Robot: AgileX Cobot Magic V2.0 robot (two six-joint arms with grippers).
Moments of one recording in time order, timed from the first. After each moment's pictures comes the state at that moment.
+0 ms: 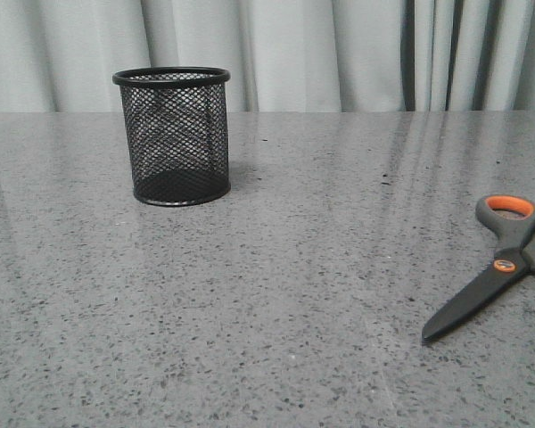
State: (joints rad) left arm -0.11 -0.01 0.00 -0.01 0.32 -0.03; right arm 0.03 -0.01 0.01 -0.01 0.31 -0.13
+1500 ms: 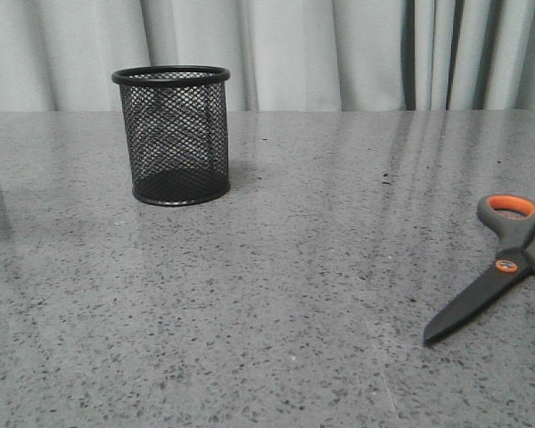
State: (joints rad) left arm -0.11 1.05 -1.02 -0.05 0.88 -0.11; right arm 0.06 0.32 -0.32 0.35 0.24 0.06
